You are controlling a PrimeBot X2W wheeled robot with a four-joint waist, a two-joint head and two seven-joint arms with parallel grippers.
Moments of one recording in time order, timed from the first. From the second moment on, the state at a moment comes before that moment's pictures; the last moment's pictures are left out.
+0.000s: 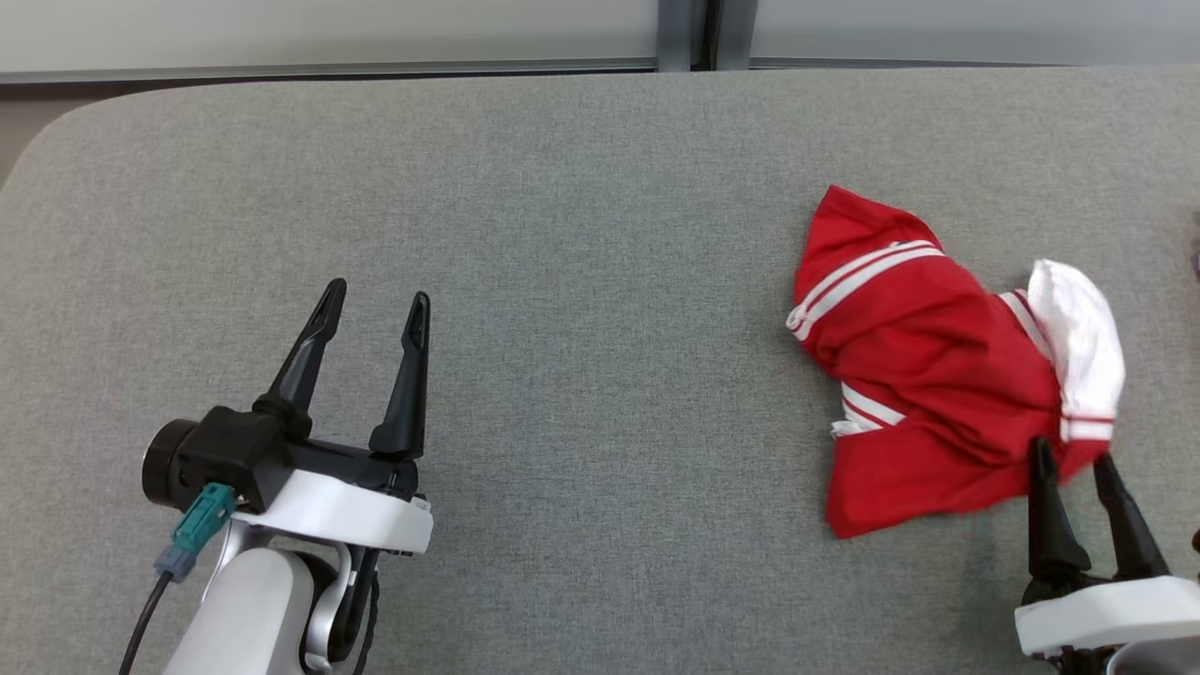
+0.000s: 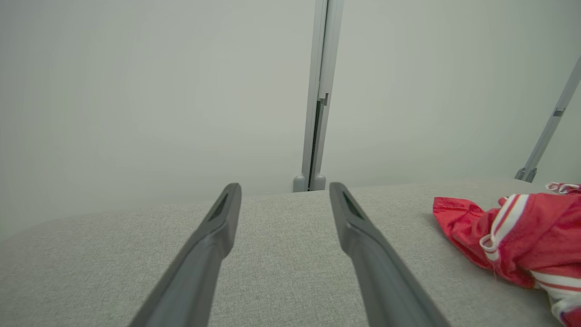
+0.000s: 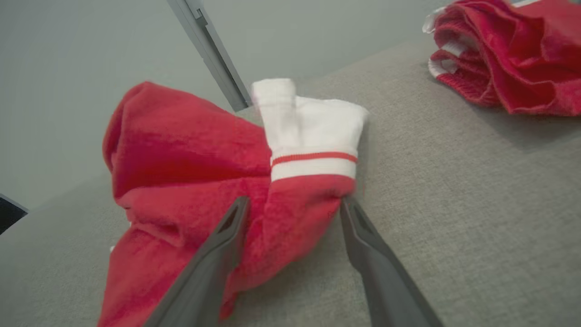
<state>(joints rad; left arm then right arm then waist) -0.25 0.18 -0.27 0.09 -0.34 0.02 -0.24 0.02 -0.07 -0.09 0.13 0.47 0.13 -0.06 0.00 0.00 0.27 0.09</state>
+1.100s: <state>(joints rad) -0.07 0.23 -0.28 0.06 -0.36 0.07 -0.17 0.12 -0.13 0.01 -0.23 0.23 0.13 0.07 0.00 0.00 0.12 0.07</state>
